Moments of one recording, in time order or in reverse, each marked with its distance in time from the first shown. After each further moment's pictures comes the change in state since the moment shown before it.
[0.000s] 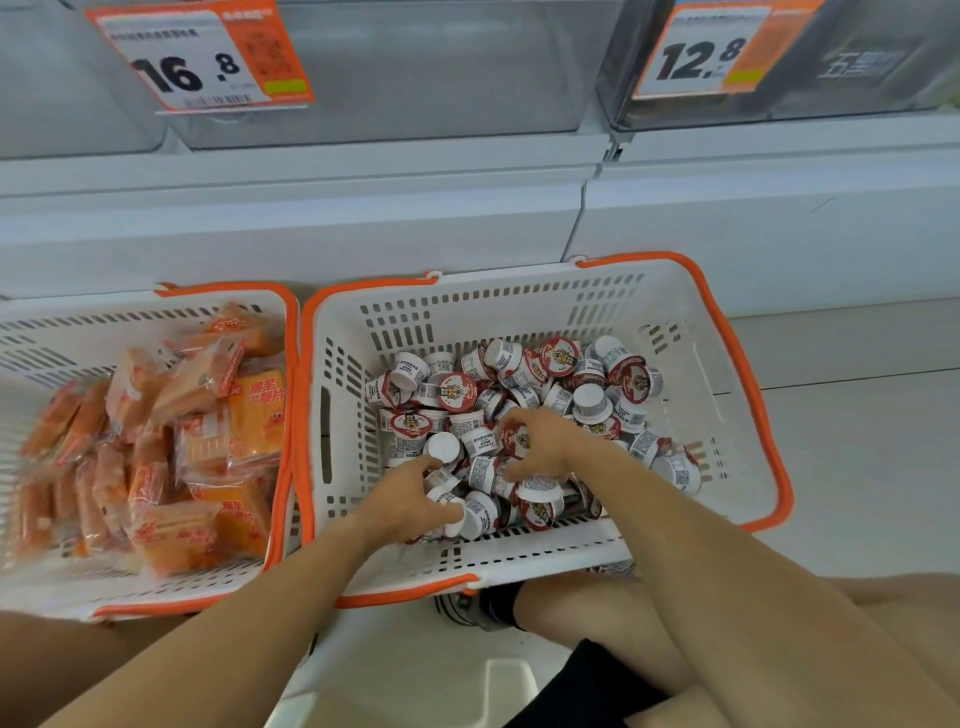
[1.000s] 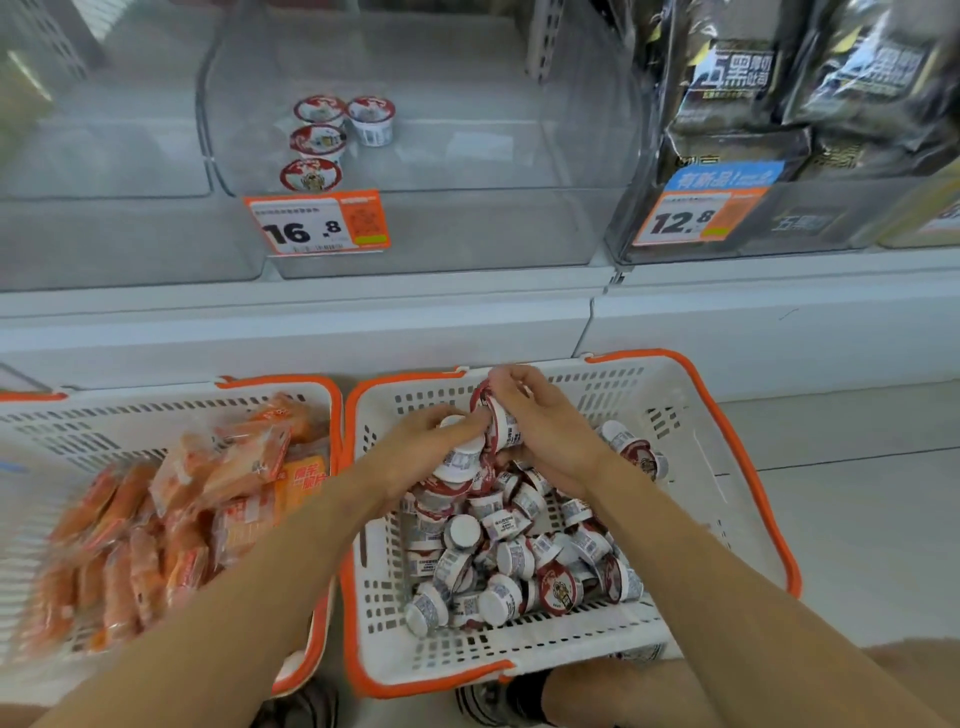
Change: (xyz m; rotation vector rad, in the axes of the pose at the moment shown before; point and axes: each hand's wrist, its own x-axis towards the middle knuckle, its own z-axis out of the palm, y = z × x) left_hand -0.048 0.105 -0.126 -0.468 0.064 0.184; right_hand -0.092 -0.139 -0.082 1.129 0.283 -0.304
